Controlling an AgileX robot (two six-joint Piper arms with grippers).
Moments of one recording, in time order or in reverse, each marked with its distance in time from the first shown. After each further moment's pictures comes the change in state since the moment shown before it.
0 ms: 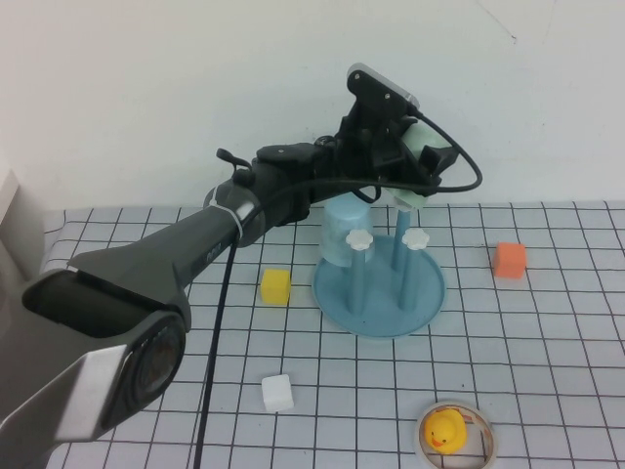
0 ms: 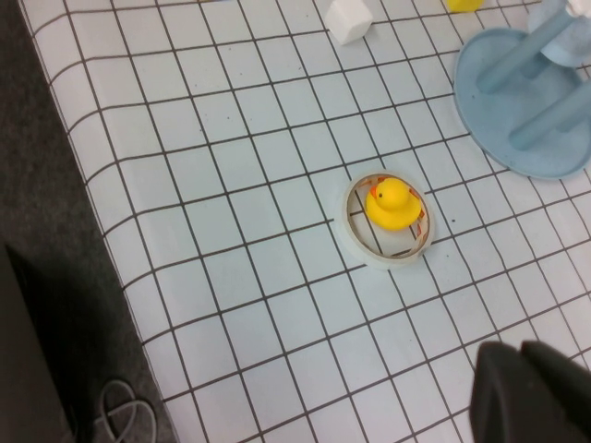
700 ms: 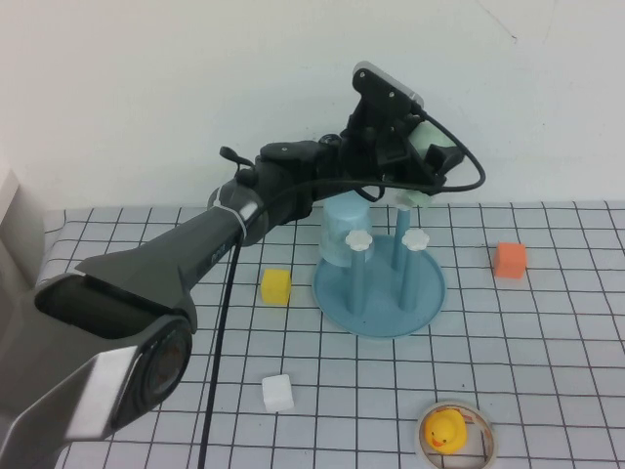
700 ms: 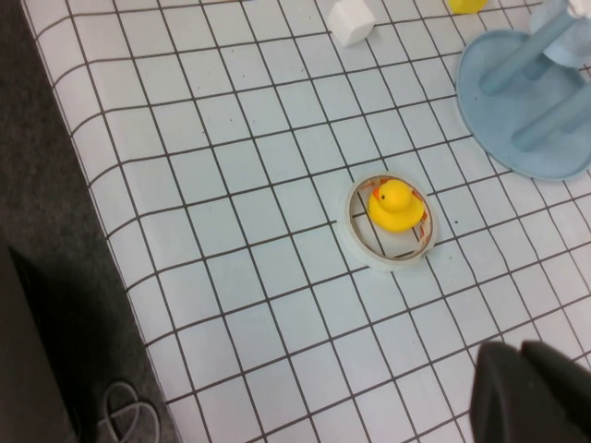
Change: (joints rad) right arm 0.000 0.000 0.000 0.004 0.000 0.001; left arm -0.002 0.030 -0.069 0.024 0.042 -0.032
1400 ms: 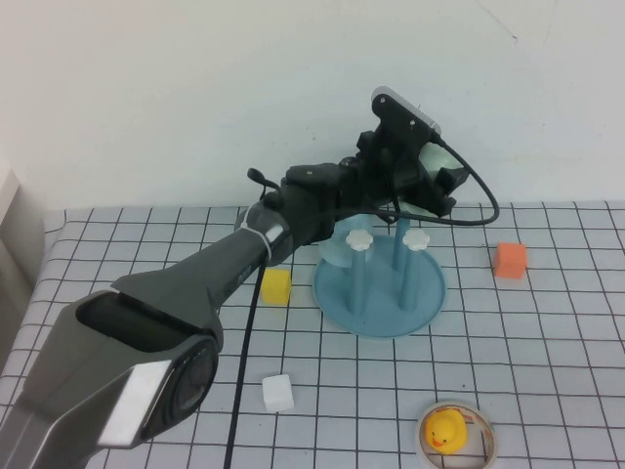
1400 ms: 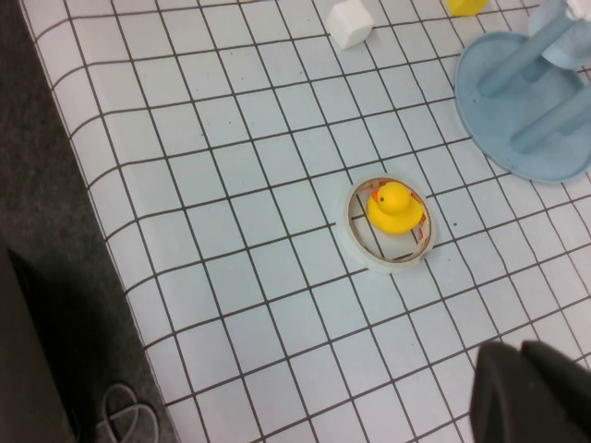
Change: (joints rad) right arm 0.000 0.000 0.000 0.001 -0.003 0.001; left arm -0.039 0.093 -0.078 0.004 -0.109 0.066
